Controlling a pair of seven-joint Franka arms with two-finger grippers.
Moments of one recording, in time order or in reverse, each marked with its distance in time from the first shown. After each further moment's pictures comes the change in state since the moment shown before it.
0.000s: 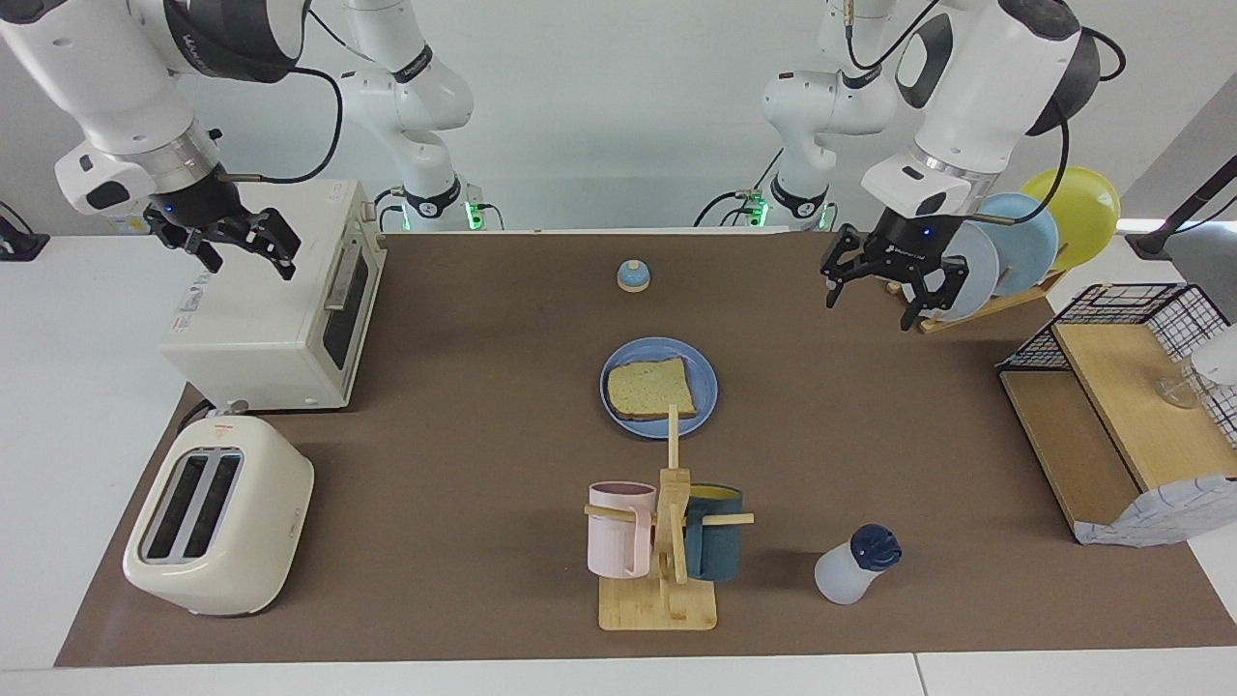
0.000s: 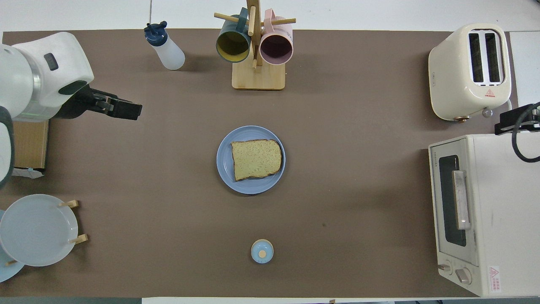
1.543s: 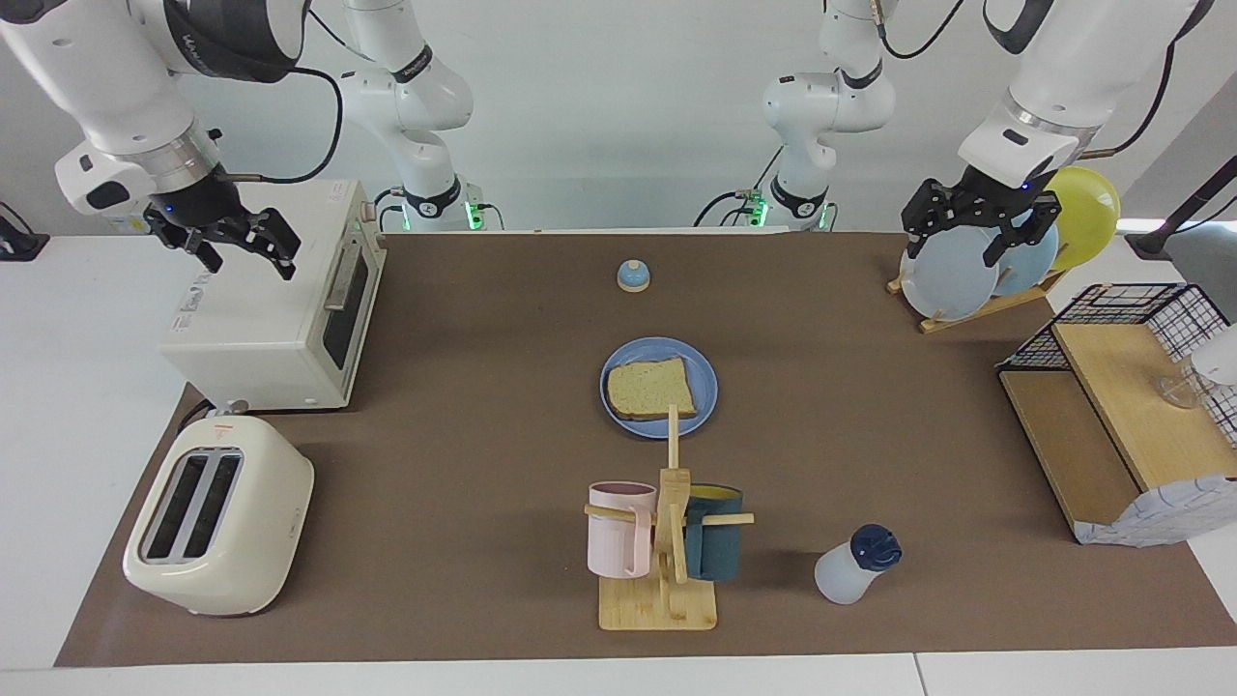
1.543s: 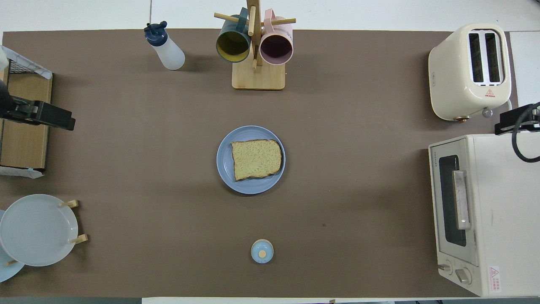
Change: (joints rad) left arm 0.142 0.057 -0.026 0.243 0.098 -0.387 -0.093; right arm 0.000 0.000 0.000 0.000 0.000 0.000 0.000
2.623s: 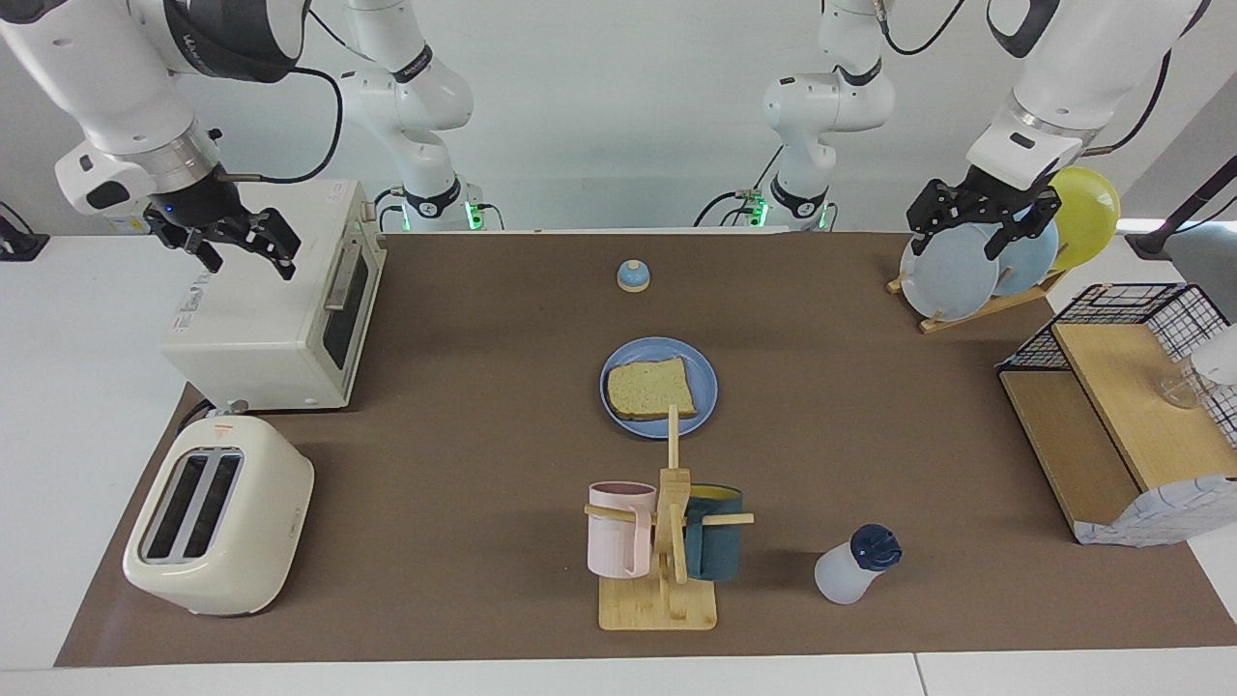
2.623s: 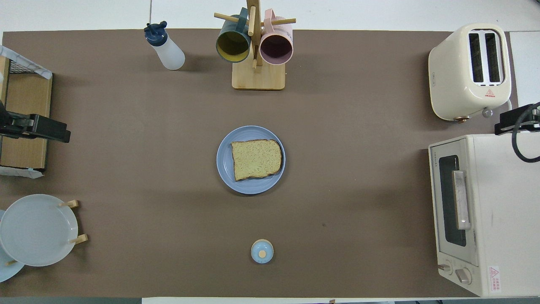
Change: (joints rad) left arm 0.047 -0.072 -0.011 -0.142 -0.003 0.040 -0.029; right arm 0.000 0.000 0.000 0.000 0.000 0.000 0.000
